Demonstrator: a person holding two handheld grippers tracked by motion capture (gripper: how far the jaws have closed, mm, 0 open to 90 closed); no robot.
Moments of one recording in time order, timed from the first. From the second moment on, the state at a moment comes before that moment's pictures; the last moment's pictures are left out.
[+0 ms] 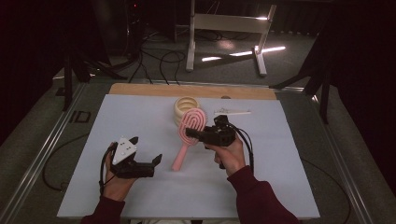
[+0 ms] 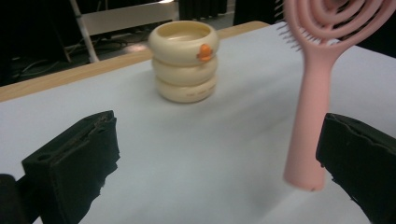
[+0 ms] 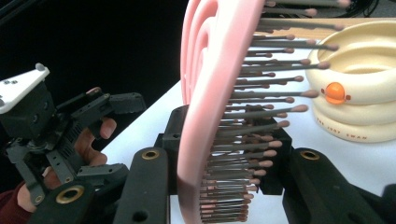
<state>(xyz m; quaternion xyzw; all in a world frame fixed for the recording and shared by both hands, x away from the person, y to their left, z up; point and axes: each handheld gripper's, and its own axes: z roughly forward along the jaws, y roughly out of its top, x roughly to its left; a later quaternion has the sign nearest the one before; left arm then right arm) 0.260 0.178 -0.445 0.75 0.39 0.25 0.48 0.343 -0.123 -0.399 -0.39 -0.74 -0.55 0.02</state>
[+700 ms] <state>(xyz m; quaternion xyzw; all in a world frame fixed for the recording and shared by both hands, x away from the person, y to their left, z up) 0.238 0.220 -0.472 0.72 0.43 0.28 0.47 0.348 -0.132 -0.391 -0.40 -0.72 -0.56 0.03</state>
